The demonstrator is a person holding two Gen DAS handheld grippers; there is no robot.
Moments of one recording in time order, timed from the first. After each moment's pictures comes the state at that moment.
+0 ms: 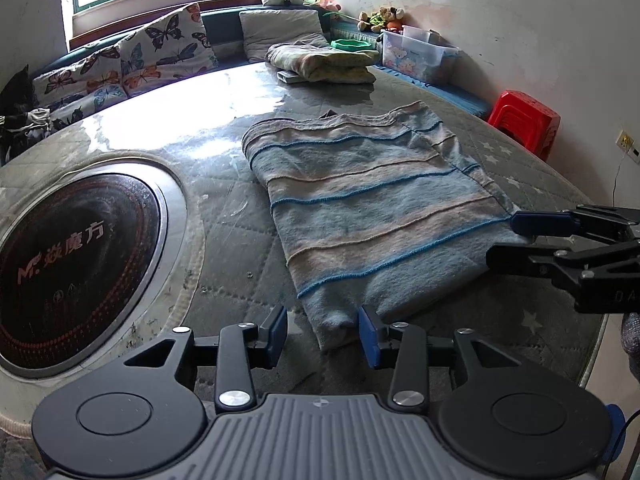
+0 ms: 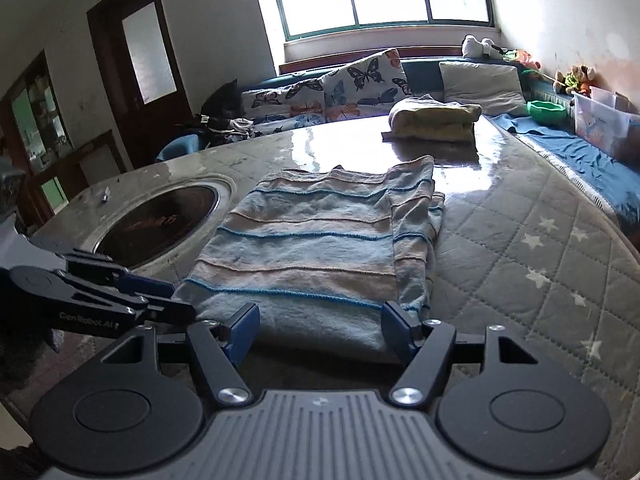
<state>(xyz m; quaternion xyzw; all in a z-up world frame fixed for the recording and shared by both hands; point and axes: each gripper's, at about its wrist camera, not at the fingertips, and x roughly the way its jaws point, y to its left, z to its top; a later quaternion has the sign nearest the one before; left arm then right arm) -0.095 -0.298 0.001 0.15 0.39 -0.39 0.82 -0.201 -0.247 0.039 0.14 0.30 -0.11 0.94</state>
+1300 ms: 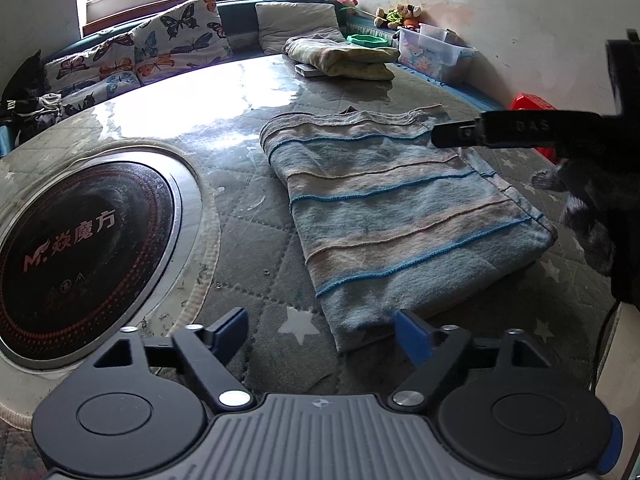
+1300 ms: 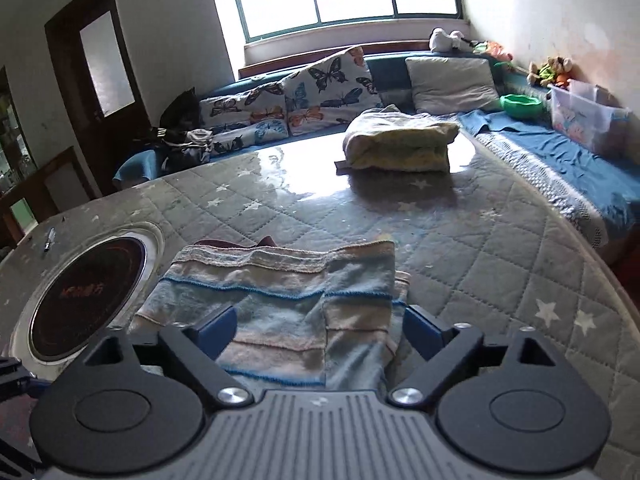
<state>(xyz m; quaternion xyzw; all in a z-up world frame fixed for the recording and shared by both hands) -0.088 -0.296 0.001 0.14 0.41 -0.37 0.82 -0.119 -0.320 0.048 0.16 0.30 -0.17 0.93</state>
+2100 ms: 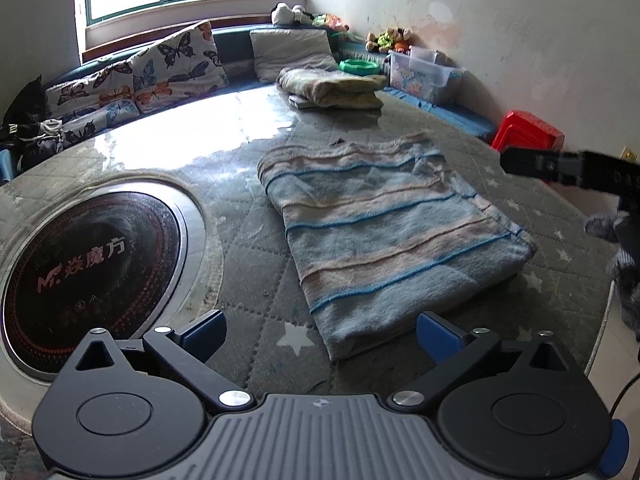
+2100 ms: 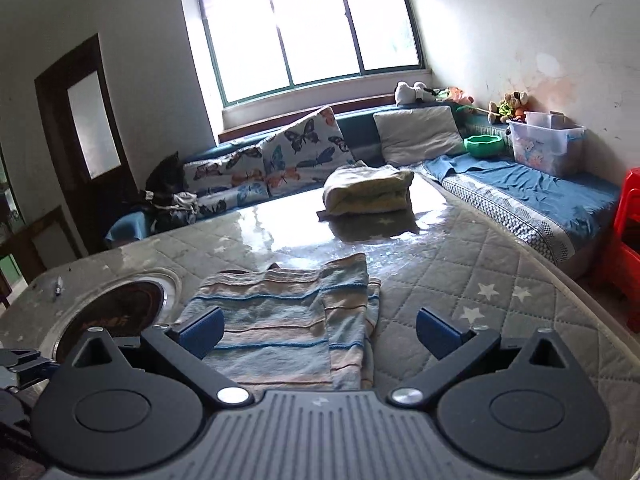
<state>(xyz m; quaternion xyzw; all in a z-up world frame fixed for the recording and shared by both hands) -0.101 -0.287 0.018 0.13 0.36 -0.39 0.84 -0.202 -0.275 0.075 0.17 0.20 -0.22 0.94</state>
